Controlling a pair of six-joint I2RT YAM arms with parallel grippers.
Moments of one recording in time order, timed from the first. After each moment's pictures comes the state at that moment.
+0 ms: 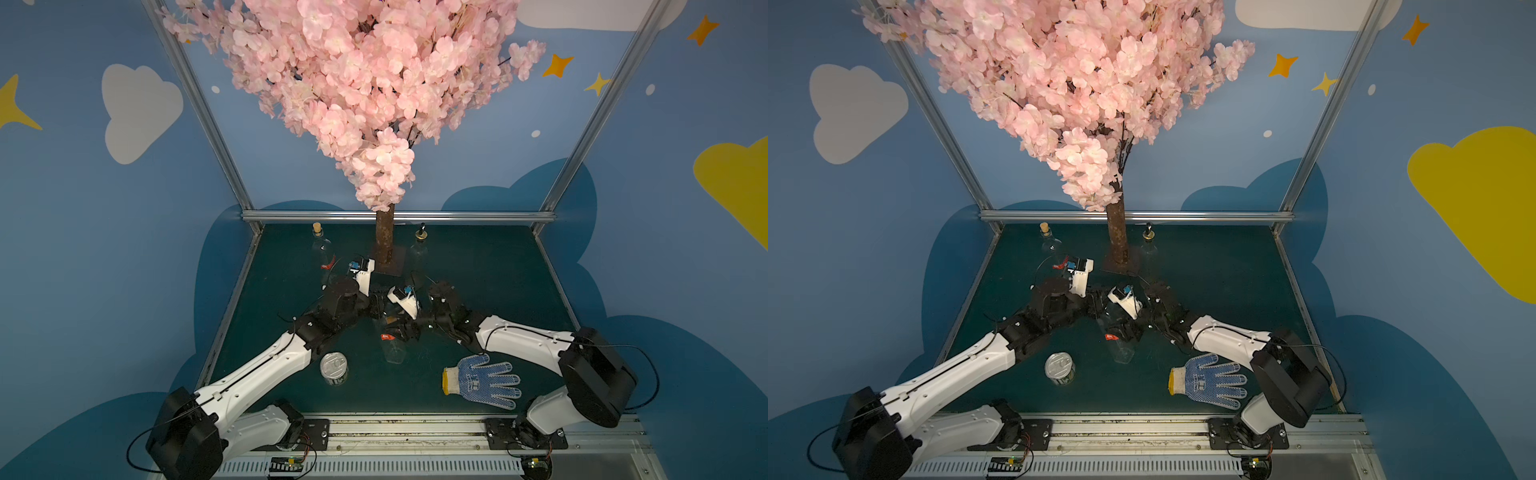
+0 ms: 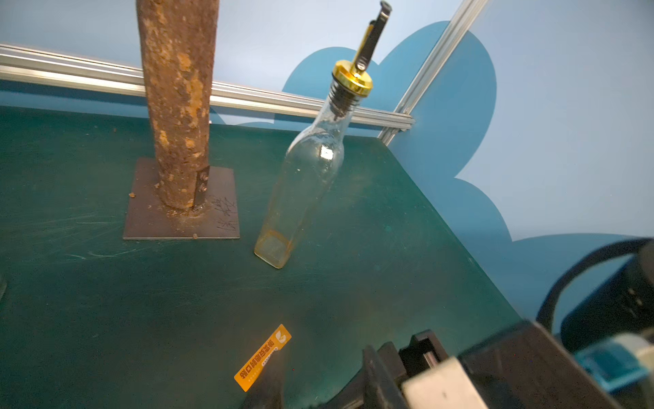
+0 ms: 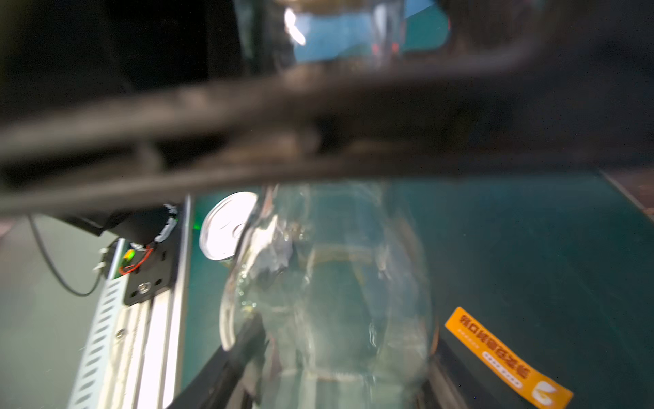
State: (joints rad) left arm -0.64 1.12 0.76 -0.02 0.06 -0.45; right arm 0.82 1.52 0.83 0.17 -0.57 0.00
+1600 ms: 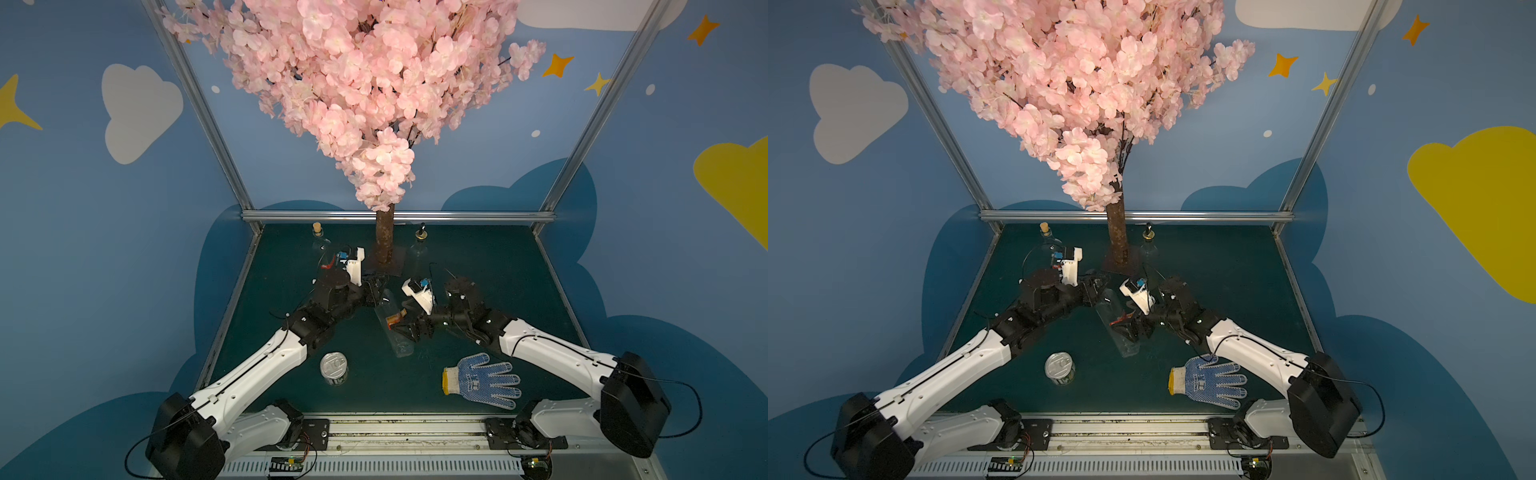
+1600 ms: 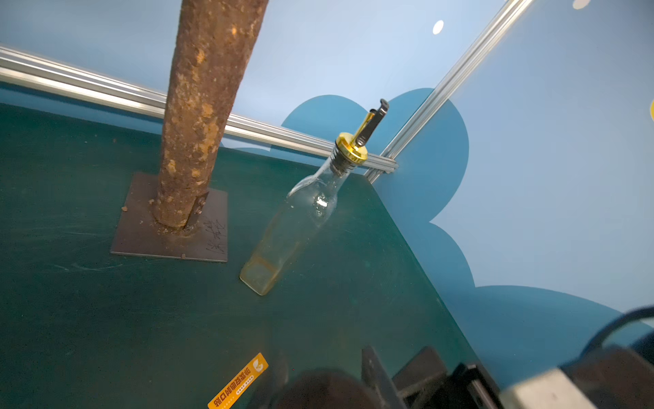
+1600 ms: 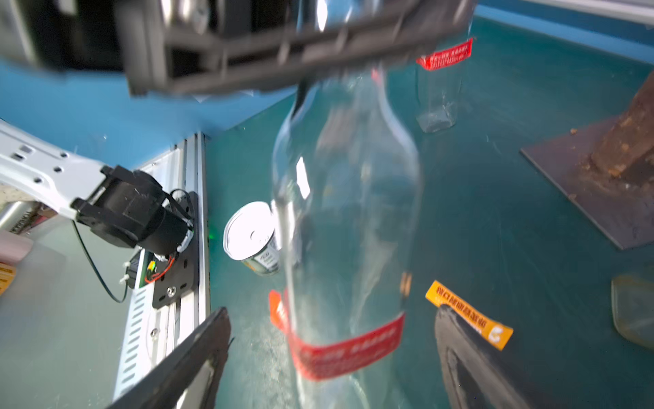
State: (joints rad) left arm -0.59 1.13 0.83 0.00 0.07 -0.60; right arm 0.82 1.31 0.81 -0.01 -0.48 0.03
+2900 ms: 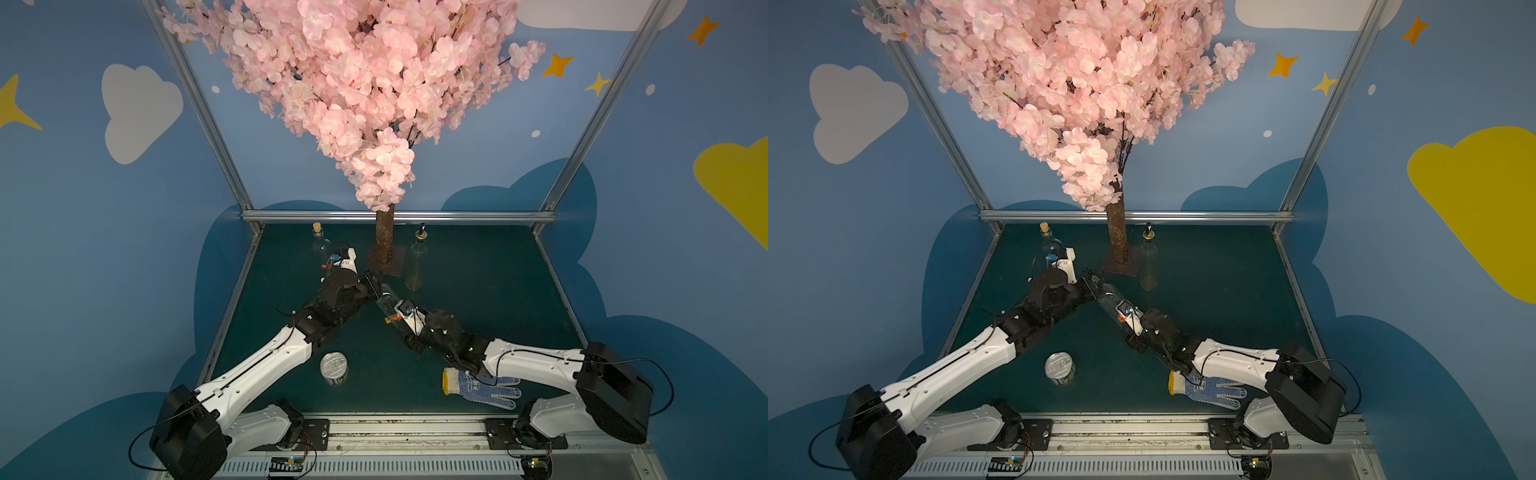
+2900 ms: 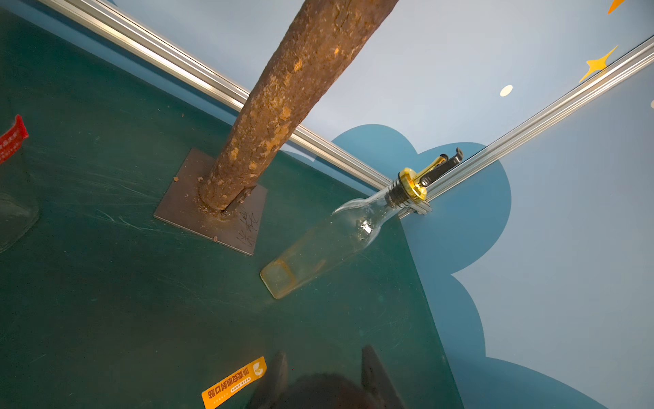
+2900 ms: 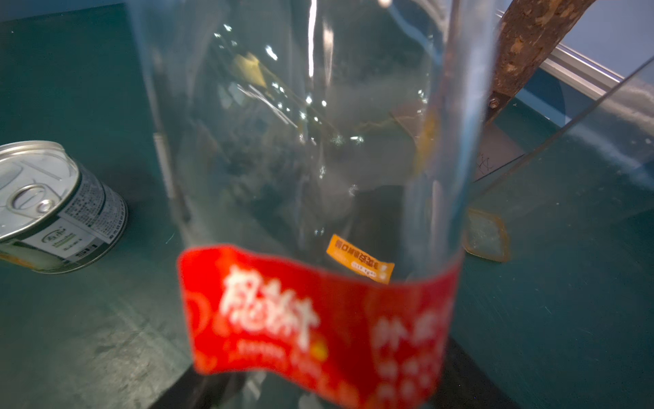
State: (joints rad) left arm -0.63 1.16 0.85 -0.04 -0.12 -0.82; right arm 1.00 1.40 0.65 0.24 0.16 -0.09
